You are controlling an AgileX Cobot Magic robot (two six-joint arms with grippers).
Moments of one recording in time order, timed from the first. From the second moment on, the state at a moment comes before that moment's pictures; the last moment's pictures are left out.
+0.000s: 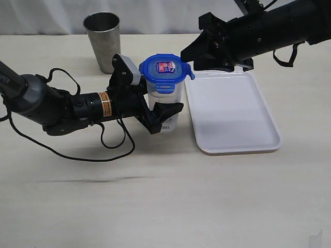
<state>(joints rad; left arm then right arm) -0.45 2.20 -0.94 0.78 -1.01 -0.33 0.15 1.77 -1.21 1.13 0.91 -0.62</state>
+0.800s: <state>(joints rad) -0.45 2.20 -0.94 0.78 -1.01 -0.33 0.20 1.78 -1.21 1.03 0.86 -0.56</state>
